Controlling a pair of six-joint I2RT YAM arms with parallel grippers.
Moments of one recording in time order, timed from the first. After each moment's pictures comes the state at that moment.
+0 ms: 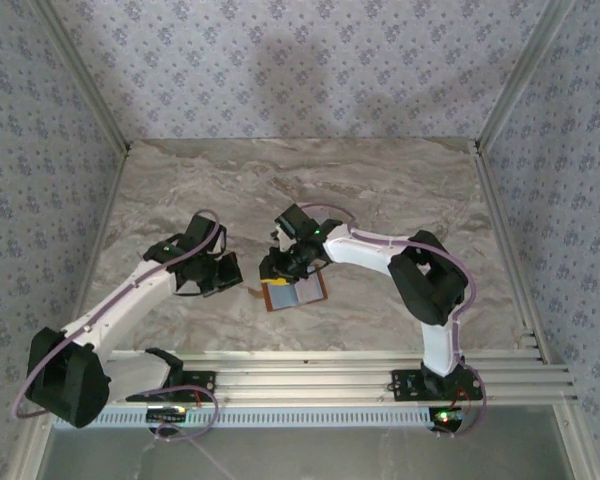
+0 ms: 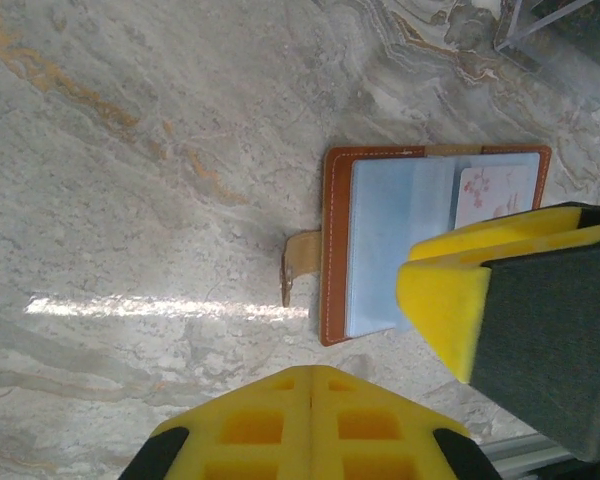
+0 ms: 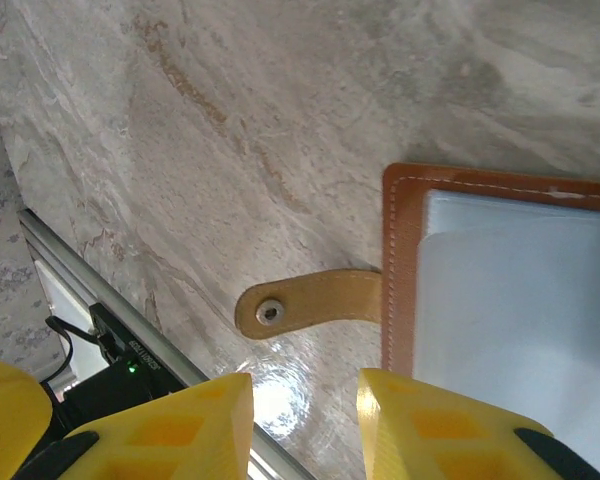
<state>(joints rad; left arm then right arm) -0.47 1.15 0.82 -0.81 0.24 -0.79 0.83 1.95 1.34 -0.44 -0.55 0.81</state>
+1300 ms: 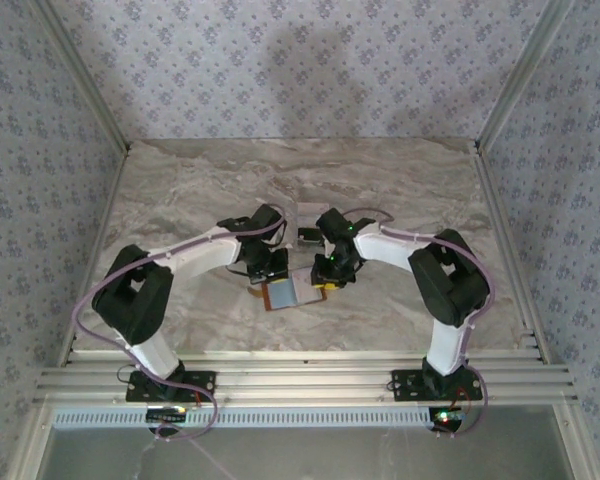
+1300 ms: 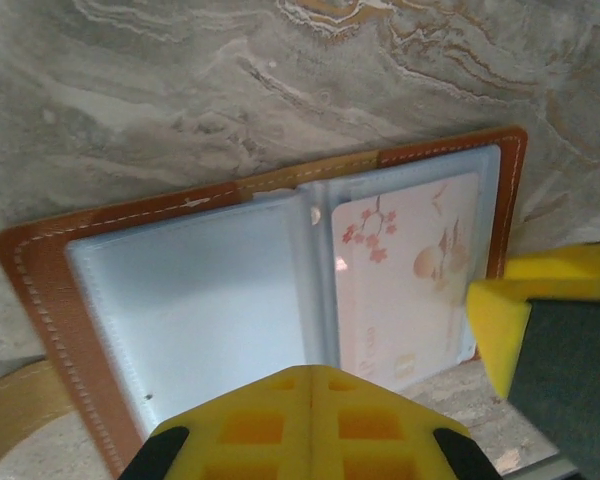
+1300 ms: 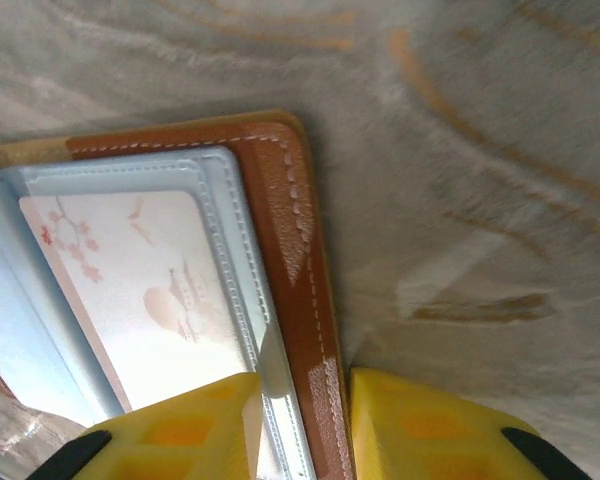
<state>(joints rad) -0.68 1.70 1.10 -0.66 0.28 -0.81 0.66 1.83 1.11 -0.65 -0.34 0.63</state>
